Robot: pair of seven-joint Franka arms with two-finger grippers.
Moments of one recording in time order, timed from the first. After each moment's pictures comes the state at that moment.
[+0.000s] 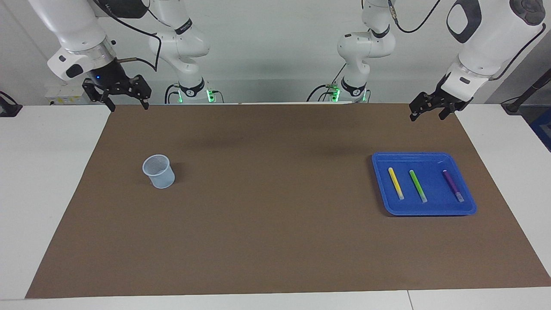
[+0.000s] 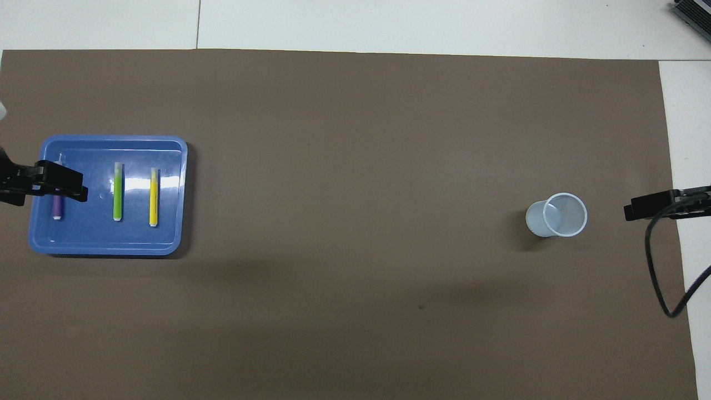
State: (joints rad) left arm -0.02 0.00 0.01 -1.61 -0.03 1.51 -0.01; right arm 0.02 -0.12 -0.06 -1.70 0.01 1.55 -0.08
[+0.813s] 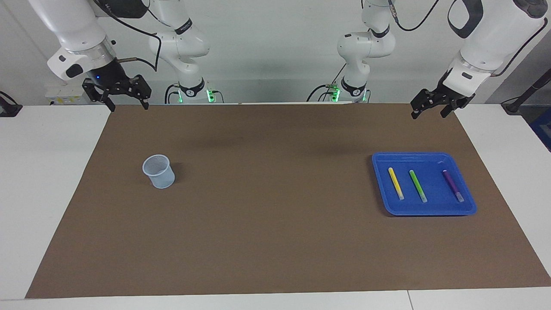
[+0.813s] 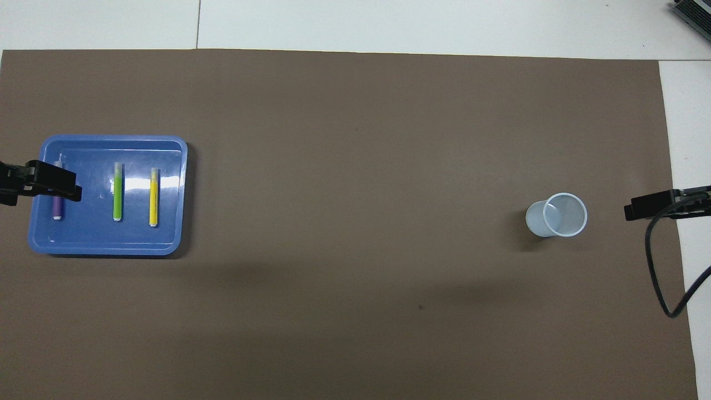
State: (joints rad) left arm -0.02 -0.02 0.01 -1.60 -0.03 1.51 -0.01; right arm 0.02 -0.12 -0.07 -1.70 0.01 1.55 -0.08
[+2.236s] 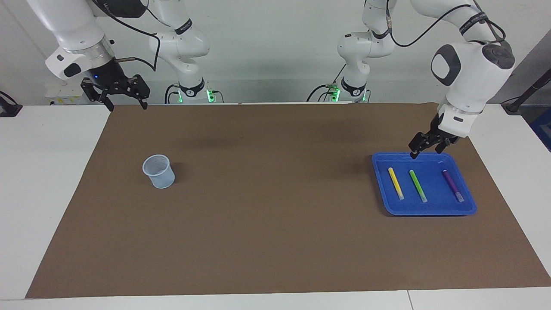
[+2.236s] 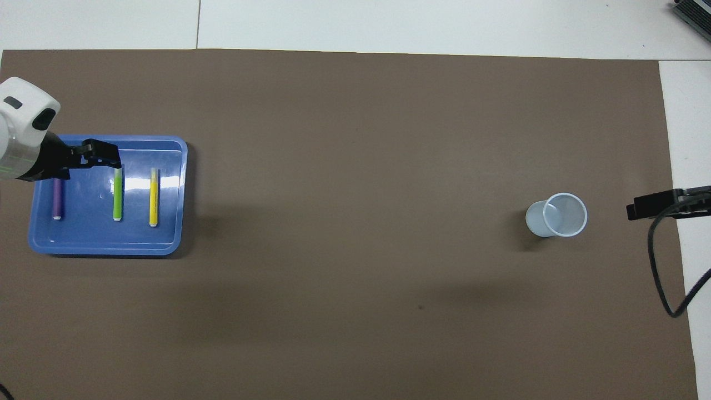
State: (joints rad) left arm -0.01 0.10 0.02 -1.84 -0.03 2.01 -0.13; right arm 0.02 -0.12 -0.07 -1.70 0.01 1.55 -0.08
